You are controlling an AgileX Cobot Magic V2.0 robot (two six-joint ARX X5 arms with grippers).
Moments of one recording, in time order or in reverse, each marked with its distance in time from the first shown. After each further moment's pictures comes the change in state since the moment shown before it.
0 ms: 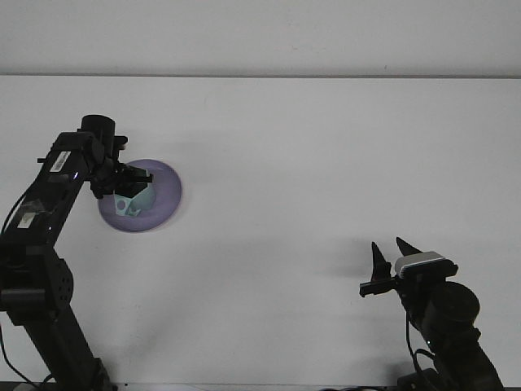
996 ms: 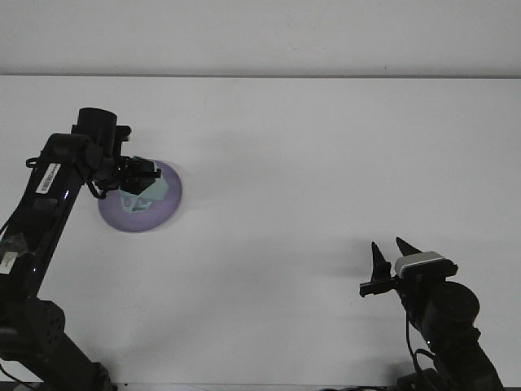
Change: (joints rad) left arm -0.074 -0.205 0.000 -0.063 0.050 -0.058; right arm 0.000 0.000 0.000 0.000 0.000 0.000
